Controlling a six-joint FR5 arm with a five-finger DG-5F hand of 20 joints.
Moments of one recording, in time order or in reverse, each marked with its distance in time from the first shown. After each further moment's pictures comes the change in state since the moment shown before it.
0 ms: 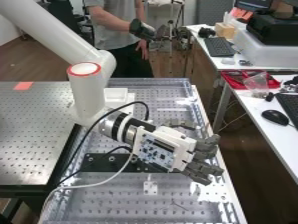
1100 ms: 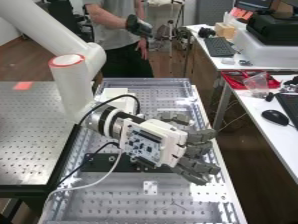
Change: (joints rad) arm -0.021 0.079 -0.069 0.039 0.008 -0.064
